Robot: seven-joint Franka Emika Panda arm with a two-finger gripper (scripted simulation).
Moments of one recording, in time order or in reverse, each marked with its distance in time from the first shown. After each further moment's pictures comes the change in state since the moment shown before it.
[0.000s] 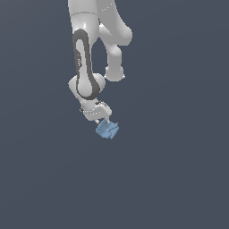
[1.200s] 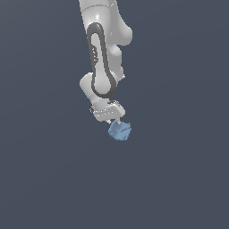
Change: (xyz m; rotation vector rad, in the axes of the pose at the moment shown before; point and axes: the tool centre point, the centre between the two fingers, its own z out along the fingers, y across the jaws) arm -0.011 -0.069 0.024 0.000 0.001 0.001
